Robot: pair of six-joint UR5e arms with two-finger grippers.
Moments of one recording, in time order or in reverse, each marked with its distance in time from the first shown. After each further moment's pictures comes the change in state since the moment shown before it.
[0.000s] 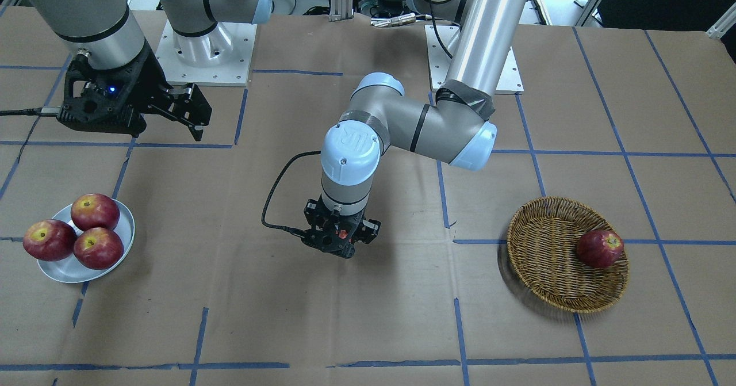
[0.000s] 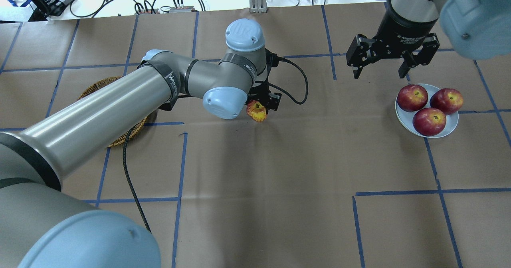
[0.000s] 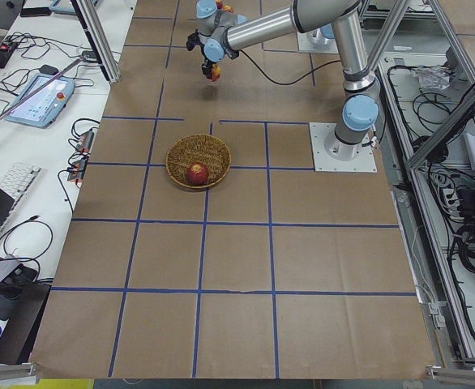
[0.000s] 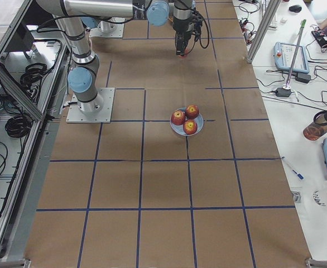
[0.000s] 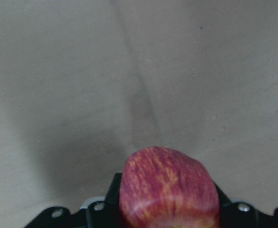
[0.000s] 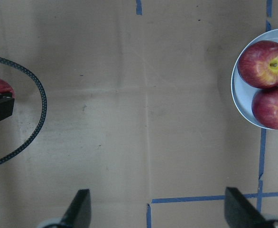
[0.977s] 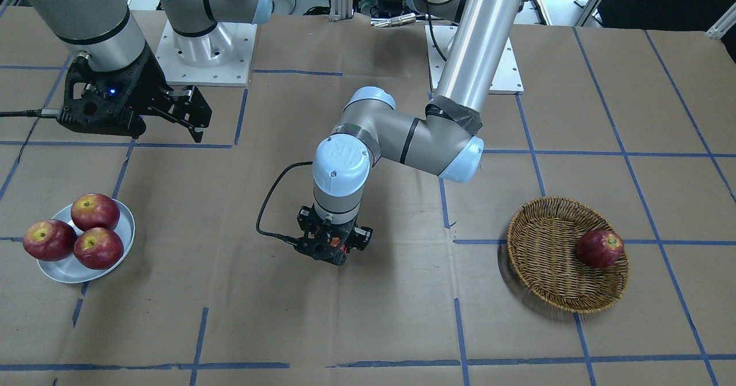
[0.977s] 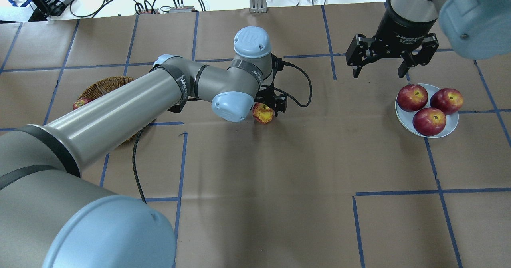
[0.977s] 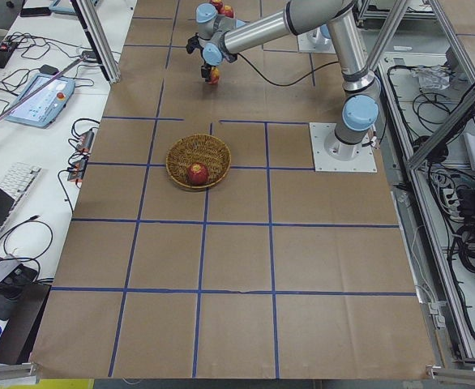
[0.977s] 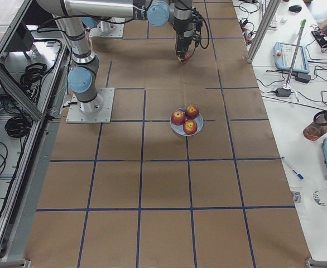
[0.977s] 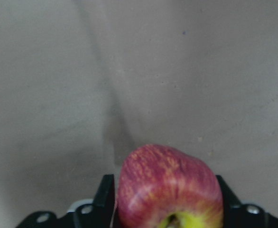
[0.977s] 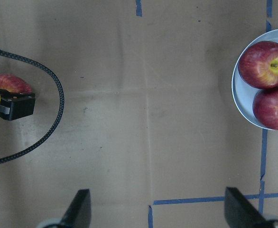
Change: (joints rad) left arm -0.012 -0.039 0.016 0.032 -0.004 -0.011; right arm 0.000 0.003 -0.005 -0.006 0.003 0.008
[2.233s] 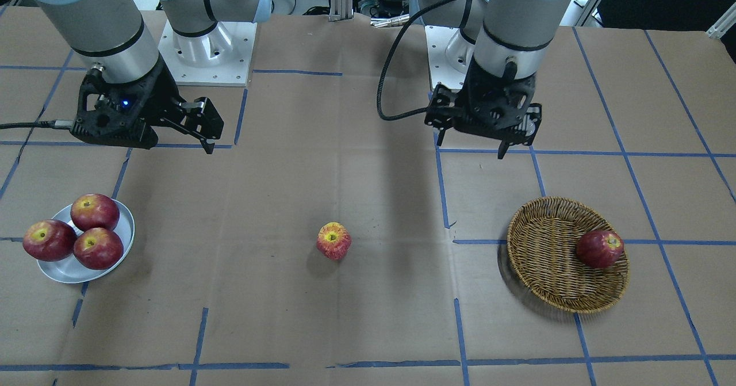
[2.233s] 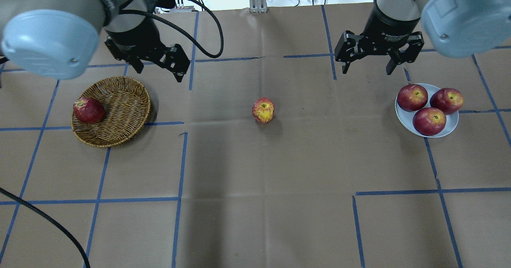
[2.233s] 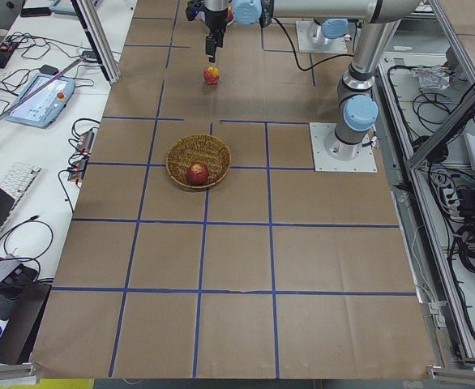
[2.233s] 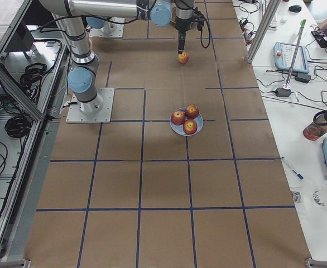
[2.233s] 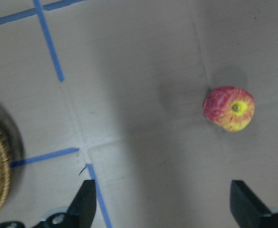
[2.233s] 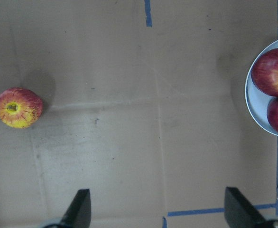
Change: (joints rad) left arm 0.314 0.570 0.002 -0.541 0.083 0.266; right arm 0.057 0.047 -0.008 -0.064 0.008 0.077
